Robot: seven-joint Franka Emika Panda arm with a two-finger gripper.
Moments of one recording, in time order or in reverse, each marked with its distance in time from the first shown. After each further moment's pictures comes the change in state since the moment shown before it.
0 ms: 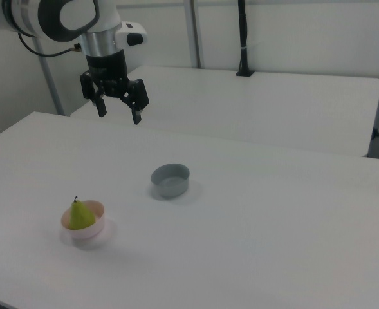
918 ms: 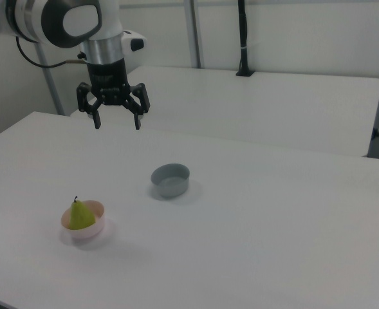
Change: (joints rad) arm -0.001 0.000 0.000 -0.027 0.000 -0.022 -0.315
